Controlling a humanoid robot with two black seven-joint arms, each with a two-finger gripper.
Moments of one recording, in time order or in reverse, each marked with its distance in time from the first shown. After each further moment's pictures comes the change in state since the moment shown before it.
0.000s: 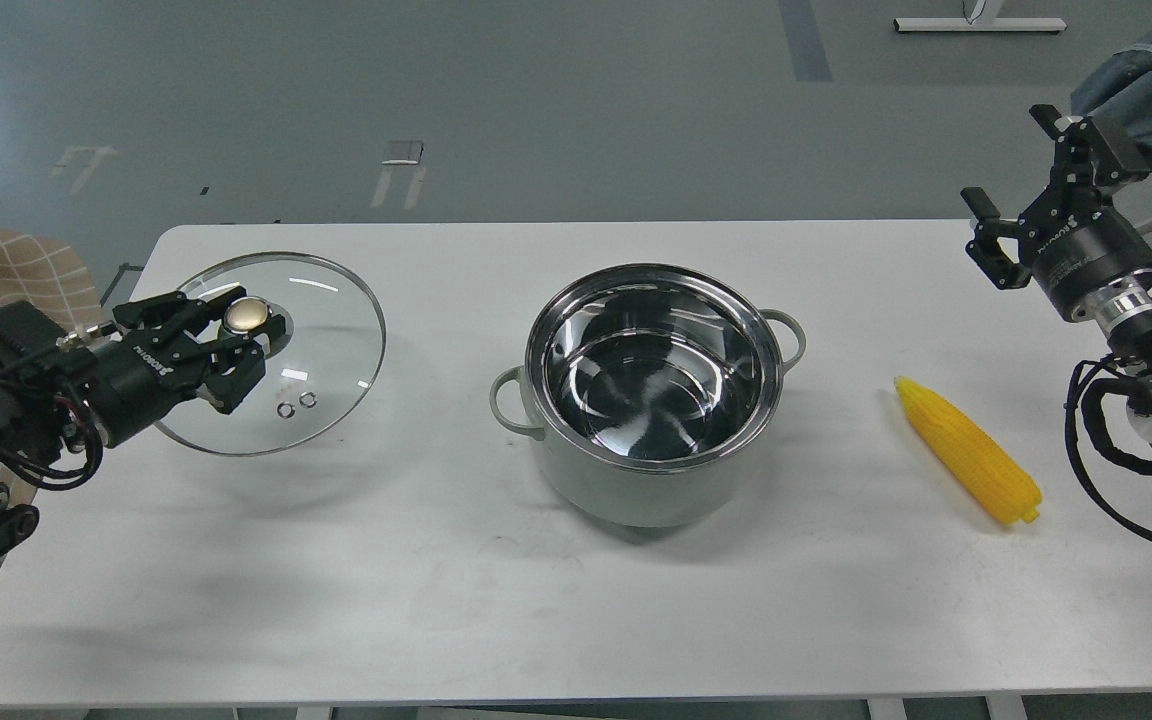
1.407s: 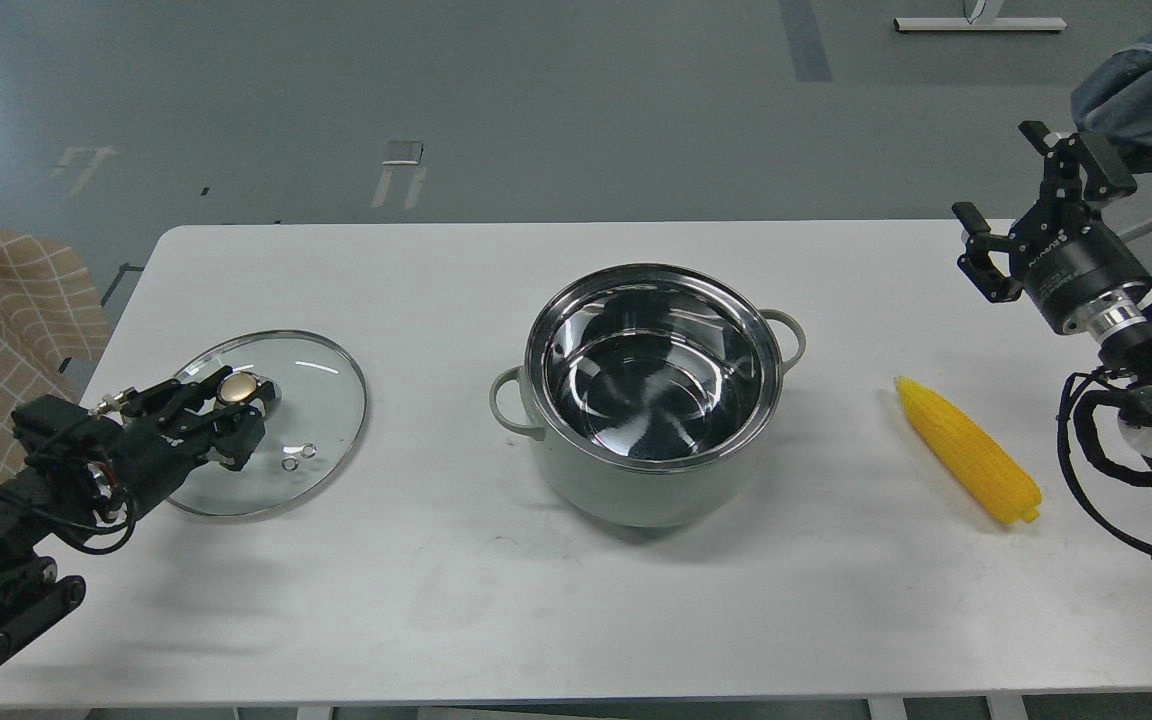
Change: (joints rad) left arm 0.059 -0.168 0.021 0.225 -0.134 0.006 0.000; right arm -0.014 0.008 0.000 0.006 -0.001 0.000 0.000
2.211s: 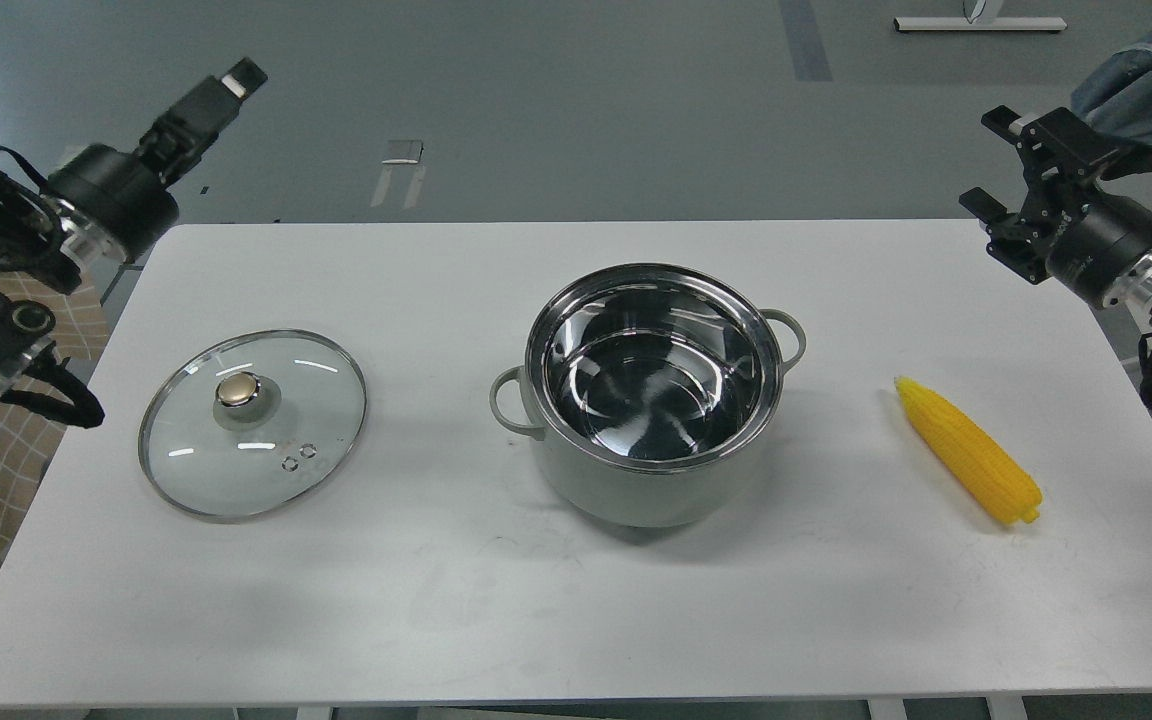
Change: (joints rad) left arm -0.358 0.224 -0.077 -0.455 -0.855 -0.418 0.000; right arm 0.079 -0.127 -0.006 0.075 -0.491 0.007 0.000
